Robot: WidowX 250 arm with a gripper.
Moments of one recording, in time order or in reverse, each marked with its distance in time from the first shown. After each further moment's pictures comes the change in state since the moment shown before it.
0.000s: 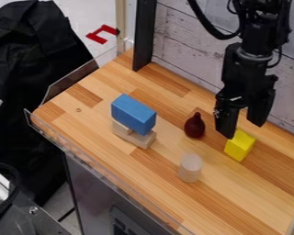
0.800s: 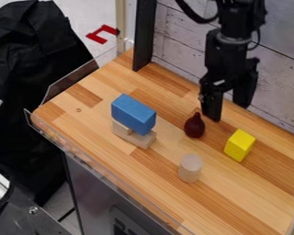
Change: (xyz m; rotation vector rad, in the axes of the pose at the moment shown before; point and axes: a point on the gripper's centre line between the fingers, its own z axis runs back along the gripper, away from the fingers) arm 0.036 0.002 0.021 -0.081 0.008 0.073
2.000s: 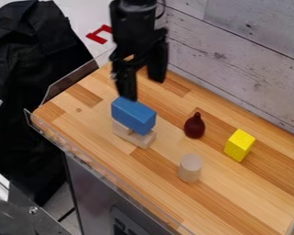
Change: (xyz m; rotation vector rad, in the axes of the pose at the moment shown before) arm 0.069 0.098 0.039 0.032 -0.055 0.302
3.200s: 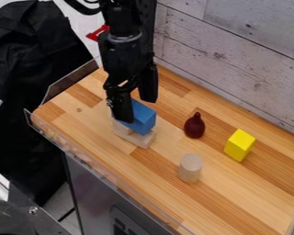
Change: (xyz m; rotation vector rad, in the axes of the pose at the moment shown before) arm 0.005 0.002 -0.034 -0.017 0.078 0.077
